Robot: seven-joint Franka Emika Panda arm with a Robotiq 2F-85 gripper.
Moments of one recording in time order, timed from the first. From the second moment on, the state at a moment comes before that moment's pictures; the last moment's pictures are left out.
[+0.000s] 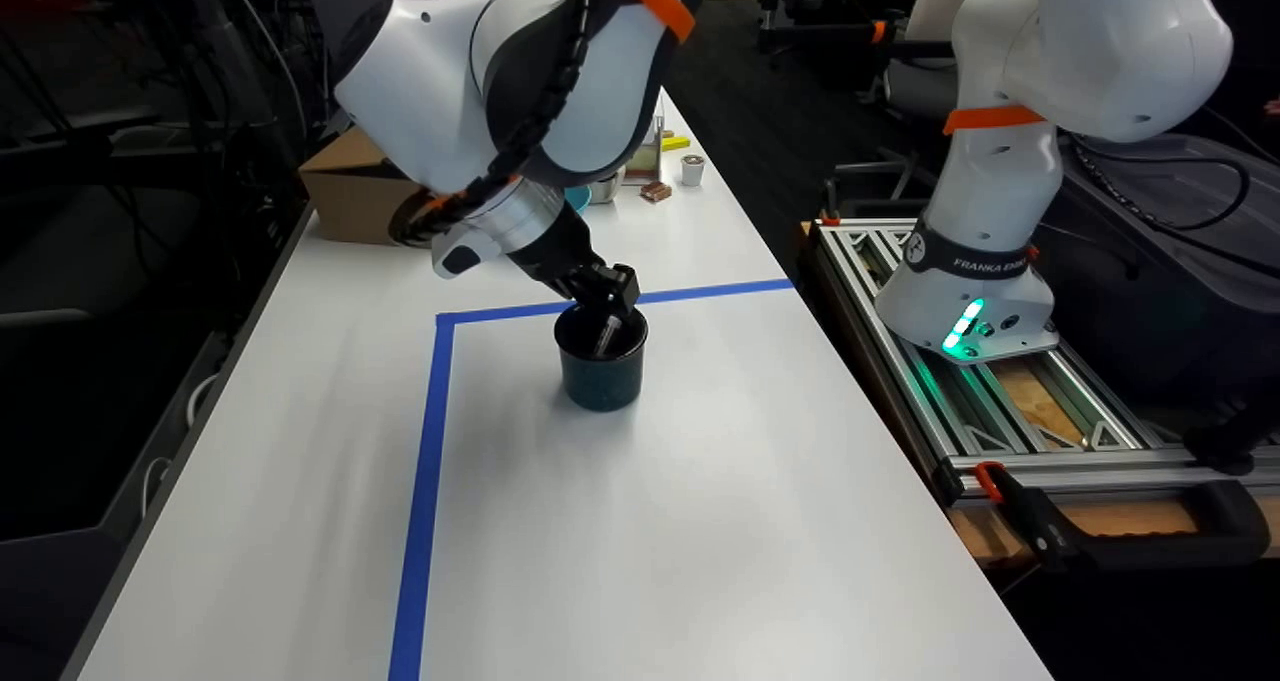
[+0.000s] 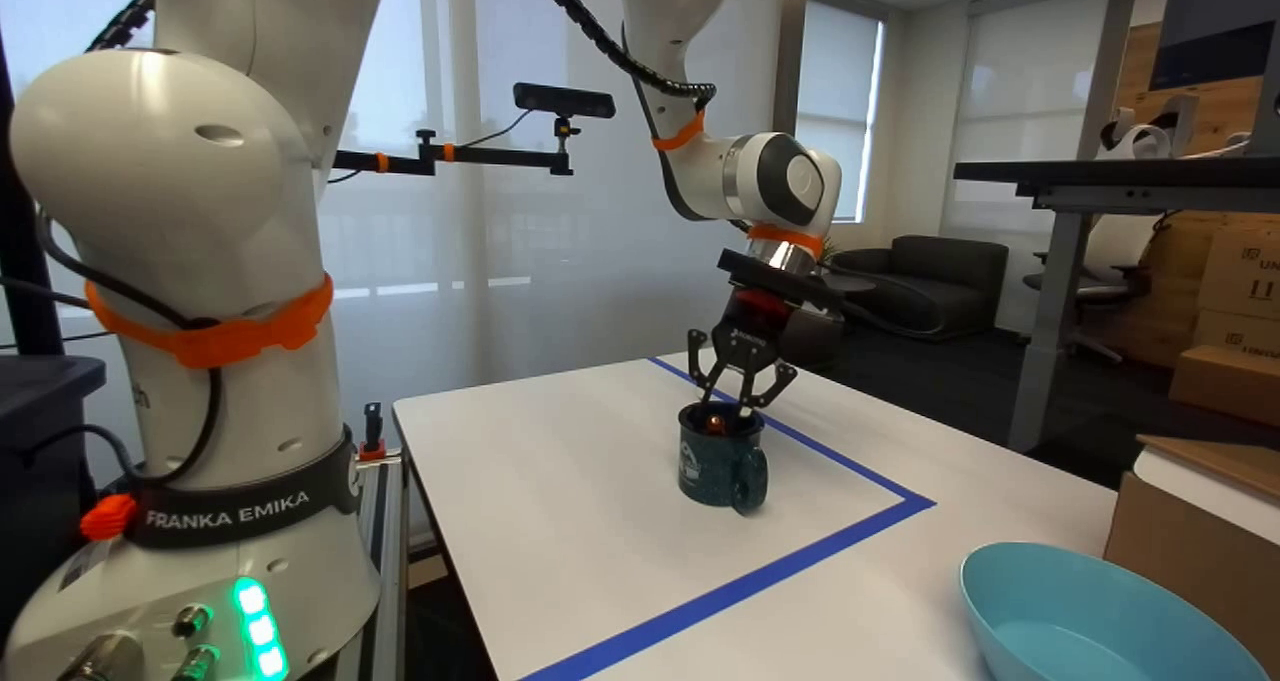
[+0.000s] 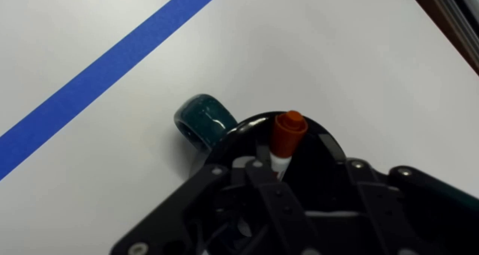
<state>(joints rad) 0.06 0.34 0.14 -2.14 -0.17 1.95 -0.65</state>
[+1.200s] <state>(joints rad) 0.07 0.20 0.16 -2.16 -0.17 1.95 -0.65</state>
